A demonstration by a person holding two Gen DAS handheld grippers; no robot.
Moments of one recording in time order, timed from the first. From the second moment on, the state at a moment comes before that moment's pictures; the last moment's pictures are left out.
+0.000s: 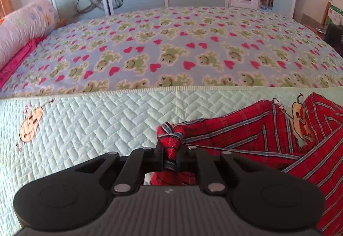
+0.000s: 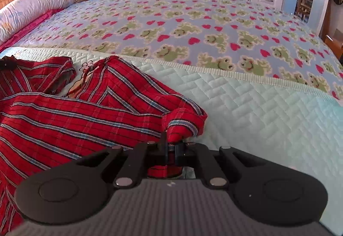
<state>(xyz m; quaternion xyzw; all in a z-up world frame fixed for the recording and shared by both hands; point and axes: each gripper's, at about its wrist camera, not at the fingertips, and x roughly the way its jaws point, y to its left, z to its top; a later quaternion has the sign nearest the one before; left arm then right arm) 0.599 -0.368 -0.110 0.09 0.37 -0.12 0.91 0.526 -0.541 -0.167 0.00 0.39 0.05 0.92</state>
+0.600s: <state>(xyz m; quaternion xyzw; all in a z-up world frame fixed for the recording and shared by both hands) 0.505 -0.343 -0.033 0.03 0.30 -0.26 0.92 0.433 -0.523 -0.088 -0.05 0.25 0.13 0.96</state>
